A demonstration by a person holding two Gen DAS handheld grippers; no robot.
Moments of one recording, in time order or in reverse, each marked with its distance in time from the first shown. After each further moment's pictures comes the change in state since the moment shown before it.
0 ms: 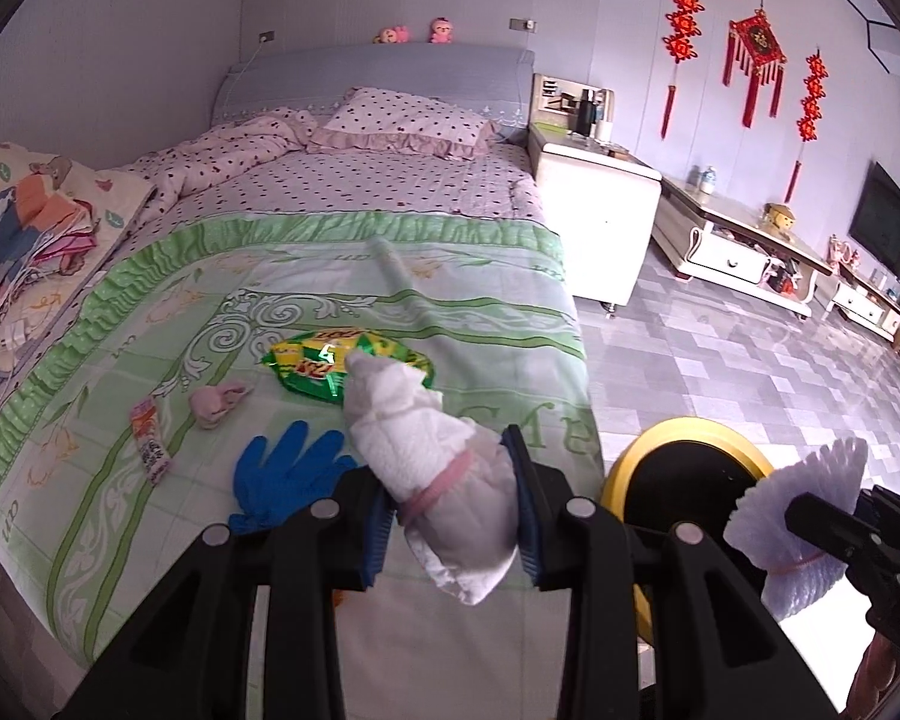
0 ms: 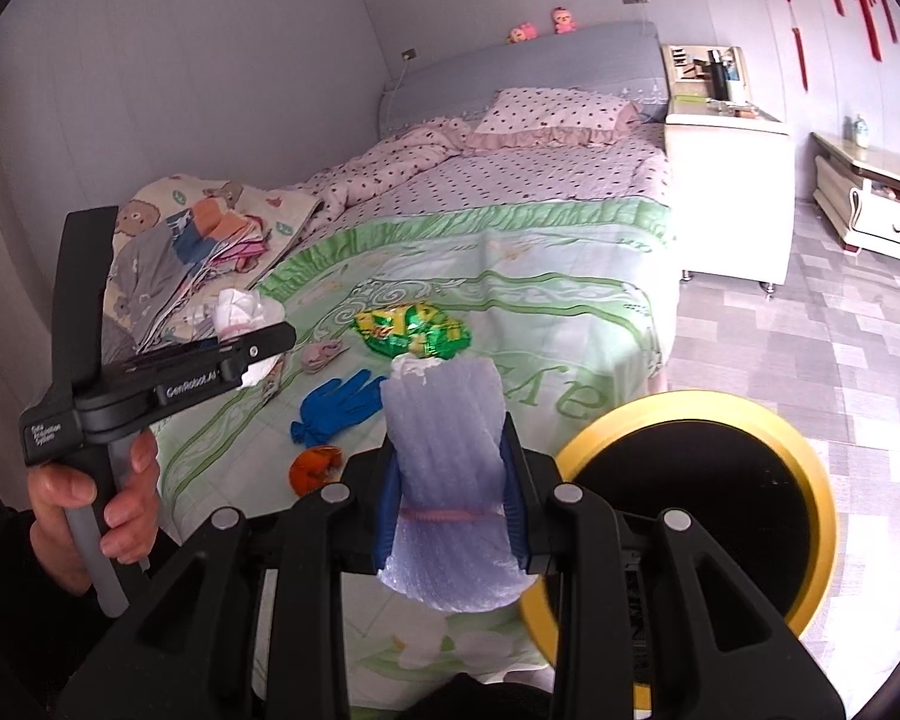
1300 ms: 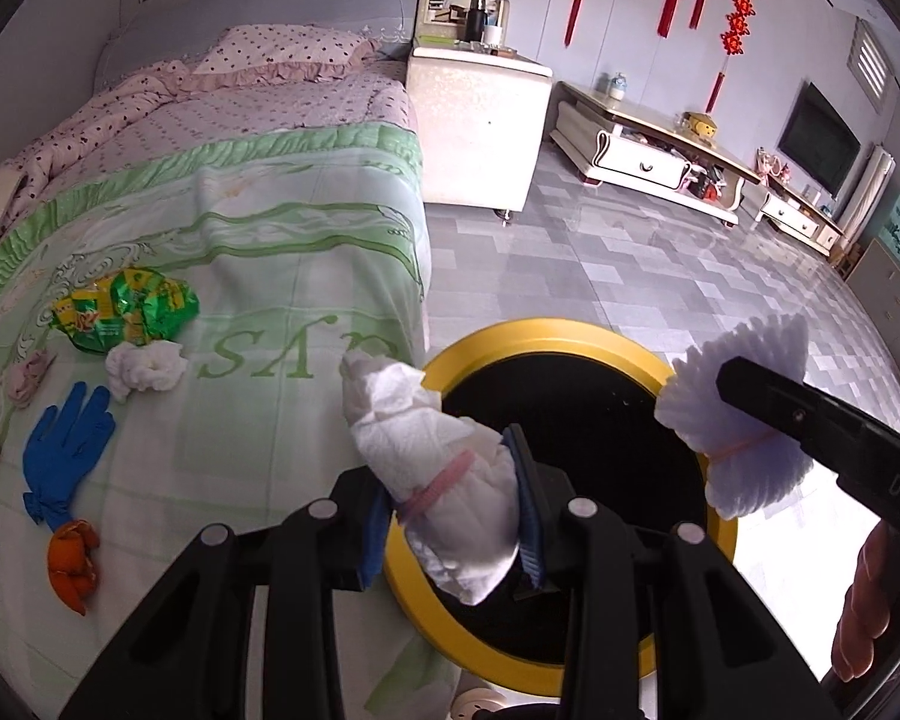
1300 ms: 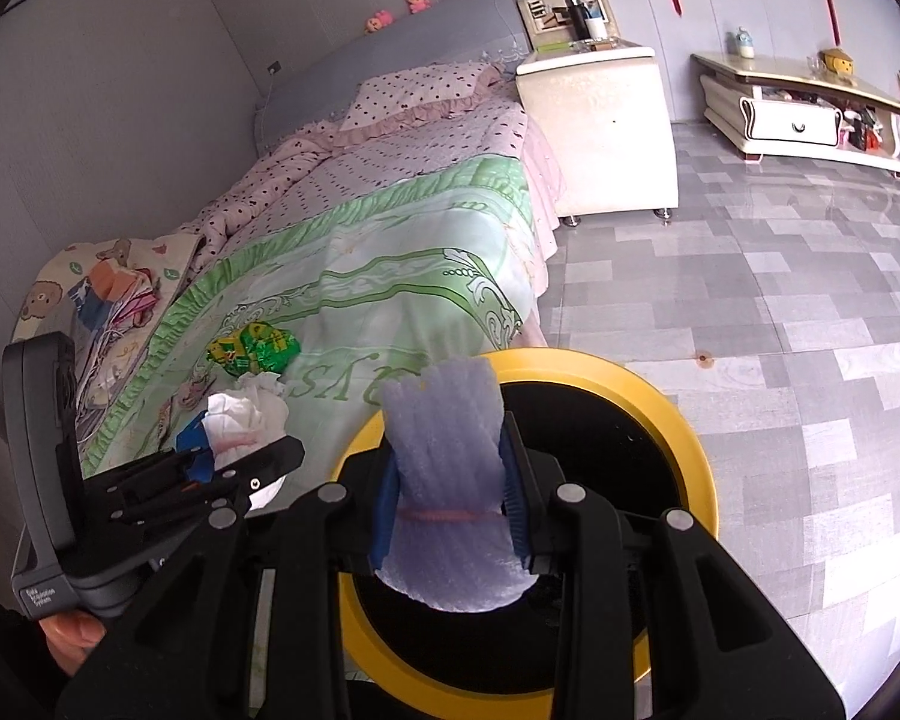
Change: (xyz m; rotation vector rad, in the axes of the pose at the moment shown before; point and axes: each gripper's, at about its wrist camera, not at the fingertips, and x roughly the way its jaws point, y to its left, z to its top) left arm 0.097 -0.144 -0.040 0.115 0.200 -0.195; right arm -0.003 -0.151 -0.019 0.242 0.045 -0.178
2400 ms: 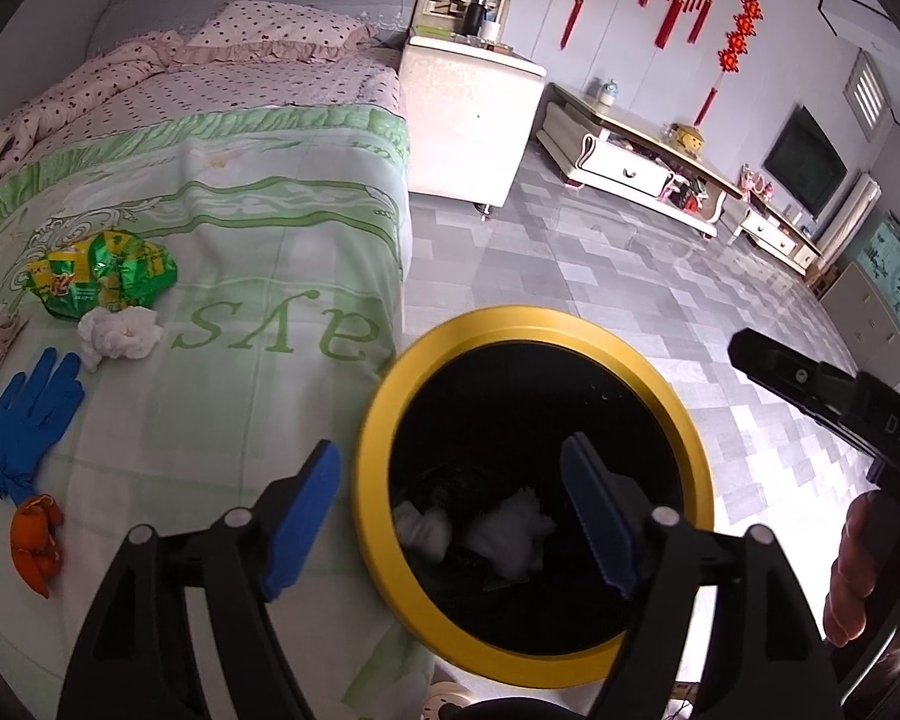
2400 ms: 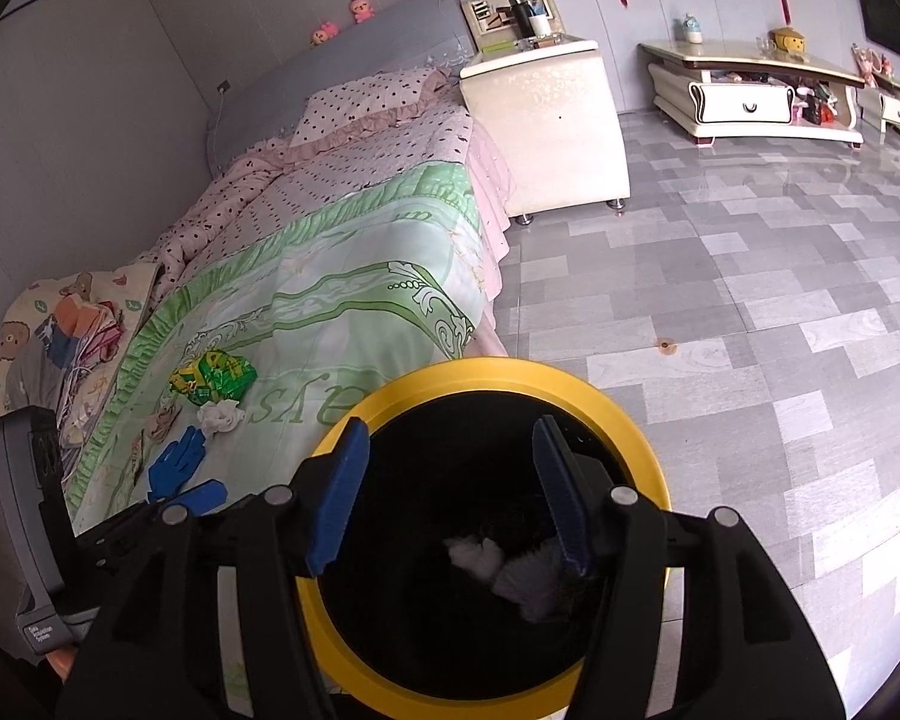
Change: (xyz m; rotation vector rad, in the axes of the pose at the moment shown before) left arm -0.001 0.013 -0.006 -0.062 0.000 -0.073; right arm -0.004 -0.013 0.004 0.079 -0.025 -0.085
